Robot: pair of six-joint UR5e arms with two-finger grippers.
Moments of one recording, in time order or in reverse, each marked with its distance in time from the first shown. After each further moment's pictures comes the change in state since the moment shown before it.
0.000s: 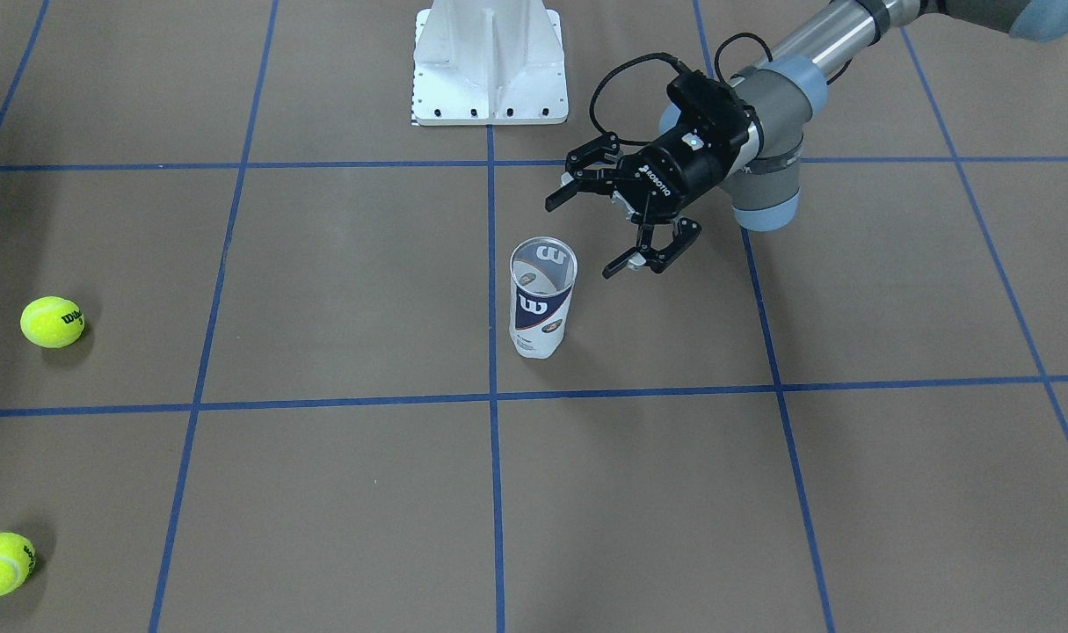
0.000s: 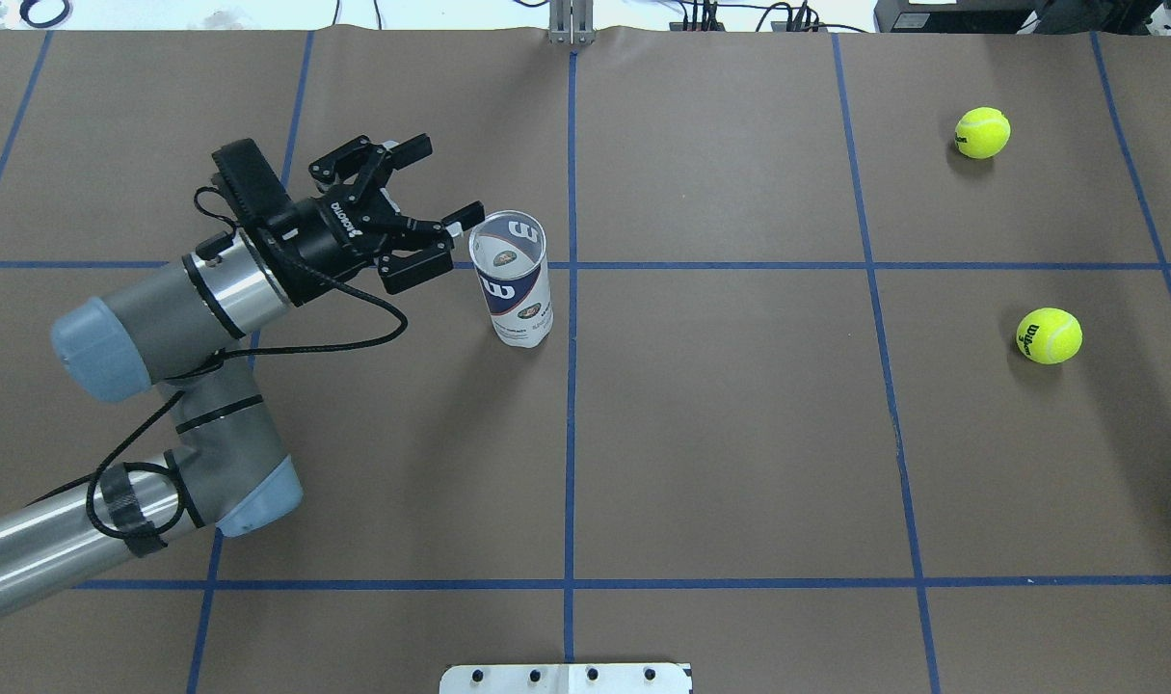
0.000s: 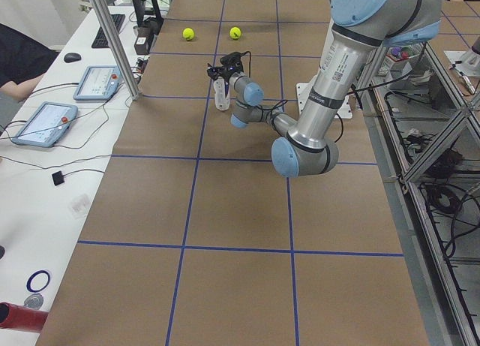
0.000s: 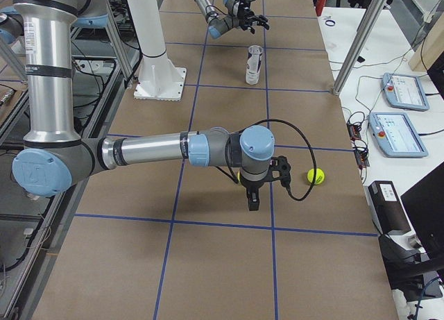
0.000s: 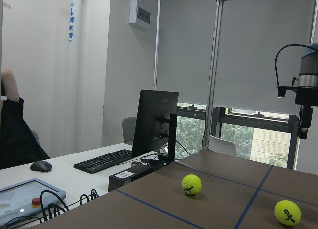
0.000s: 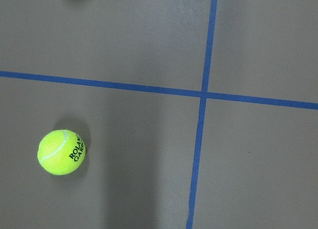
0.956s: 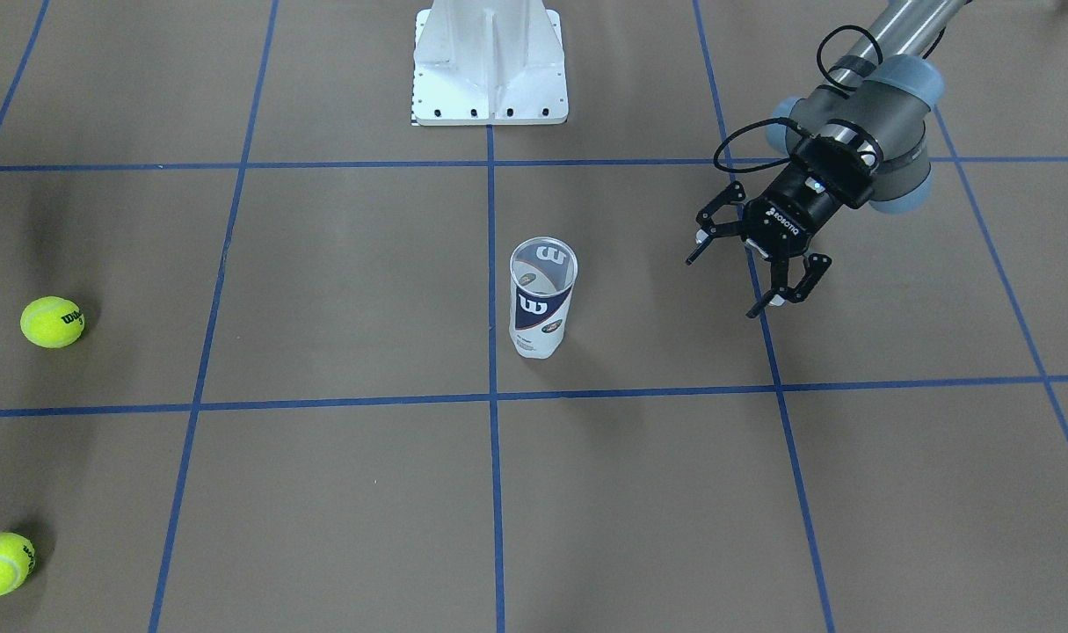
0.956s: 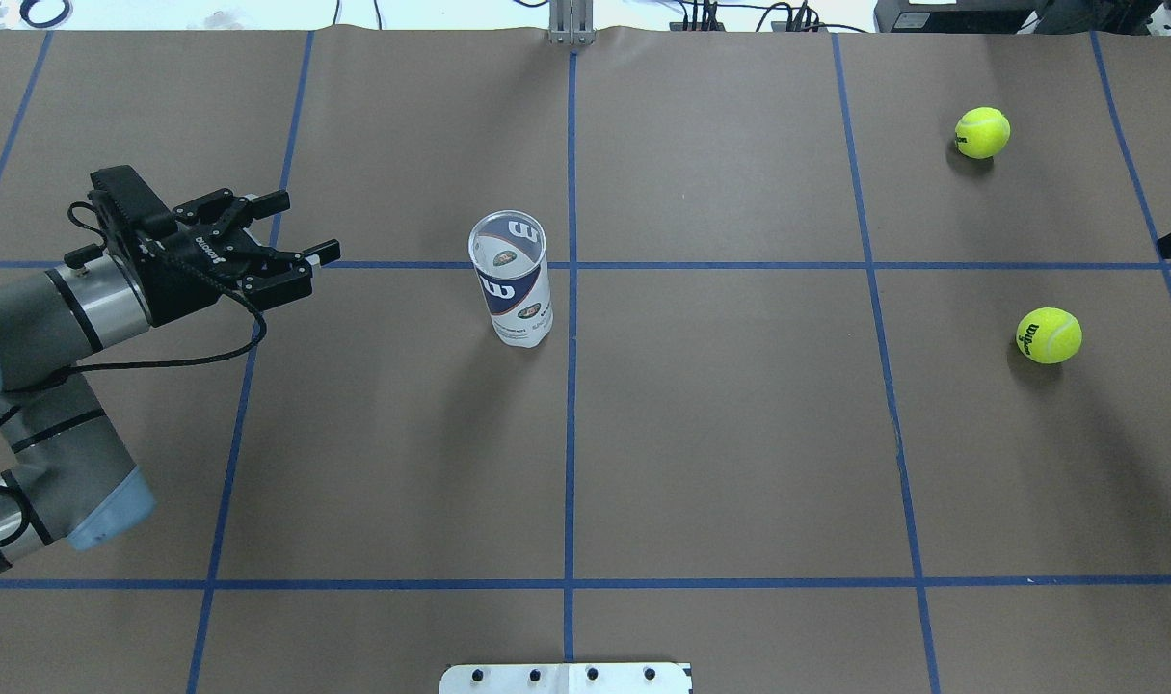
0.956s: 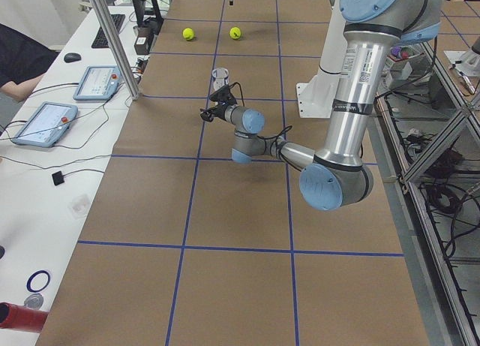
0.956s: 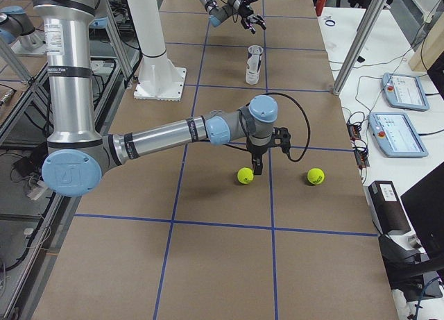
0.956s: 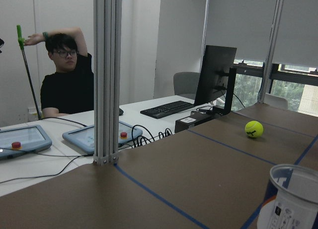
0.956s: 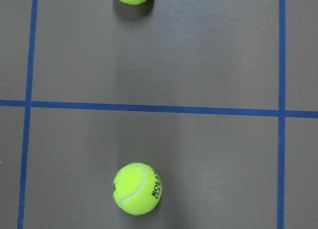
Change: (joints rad) left arm -0.054 0.195 -0.022 0.146 -0.124 -0.149; right arm -0.302 0.046 0.064 0.156 -0.039 0.405
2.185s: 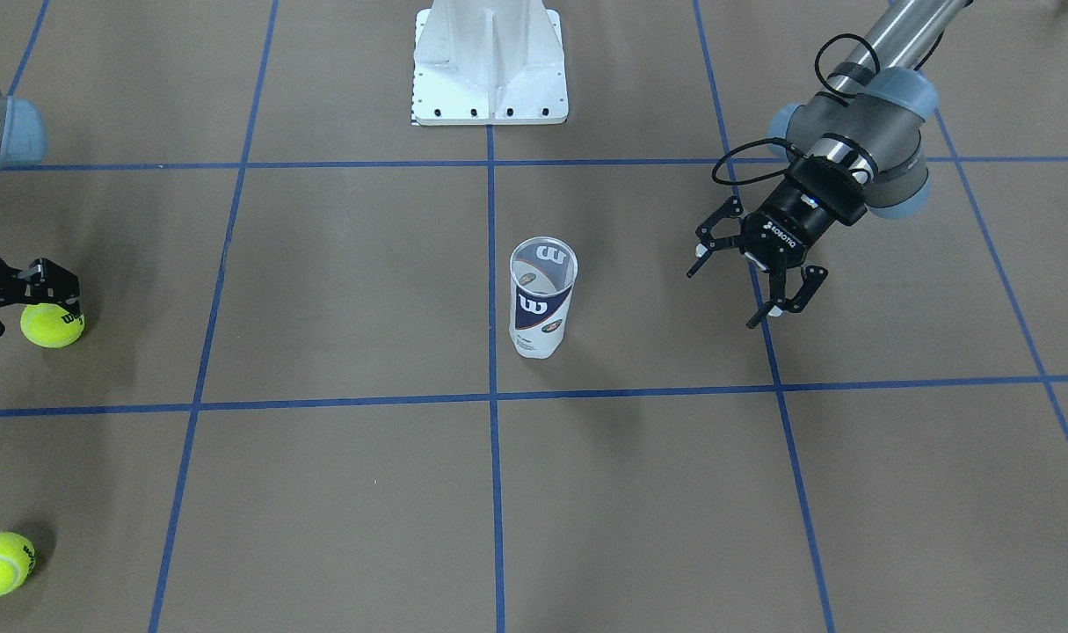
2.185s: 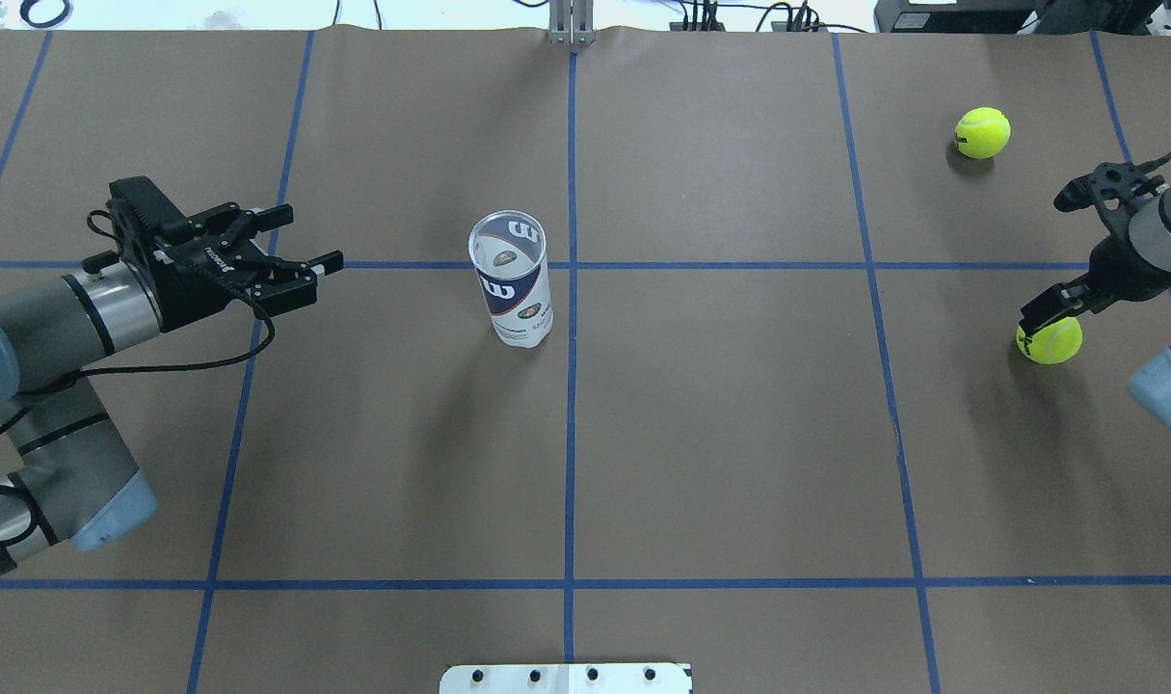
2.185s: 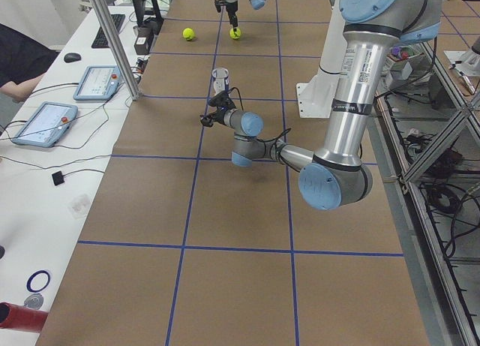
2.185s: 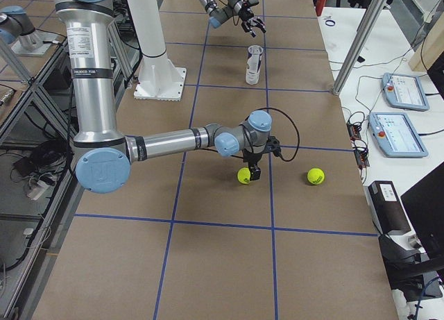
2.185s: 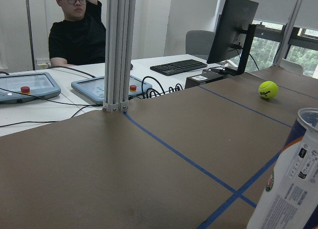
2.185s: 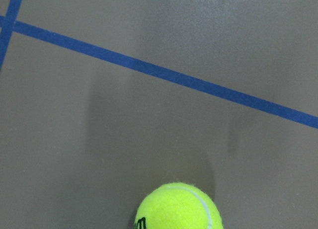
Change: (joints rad) left arm 0.003 -0.005 0.032 0.005 -0.002 -0.002; right arm -0.240 0.043 -0.200 0.215 -0.157 0.004
